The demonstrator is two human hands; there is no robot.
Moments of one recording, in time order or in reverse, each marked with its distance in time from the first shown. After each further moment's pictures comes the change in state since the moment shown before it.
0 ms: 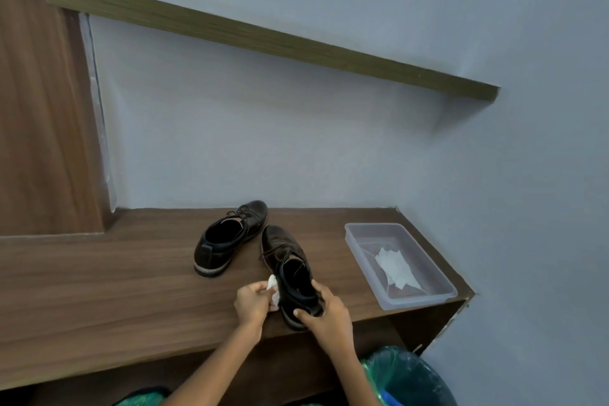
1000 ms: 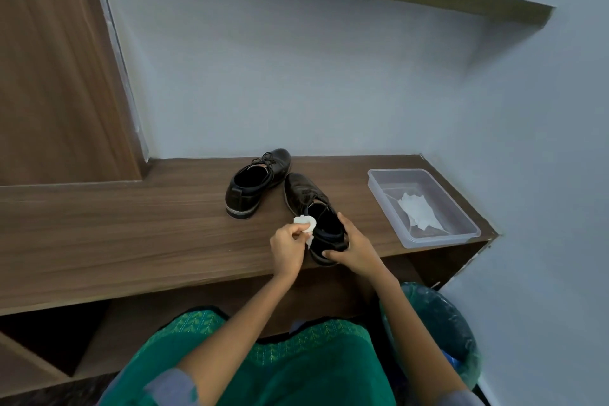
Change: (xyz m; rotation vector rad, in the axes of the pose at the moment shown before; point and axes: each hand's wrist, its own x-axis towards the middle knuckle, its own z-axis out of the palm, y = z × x) left_hand -0.035 0.000 -0.011 0.297 -0.012 0.476; right_hand 0.006 -0.011 -0.022 0.058 -0.260 -0.065
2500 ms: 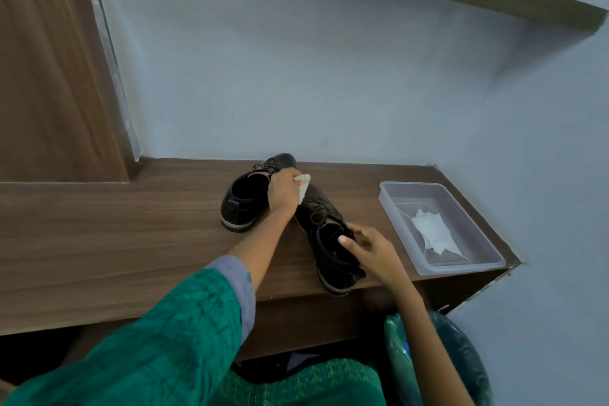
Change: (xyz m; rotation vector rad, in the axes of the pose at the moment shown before) left_hand 0.157 0.031 0.011 0.303 0.010 0.011; right_hand 0.039 0.000 -0.025 -0.030 0.110 0.009
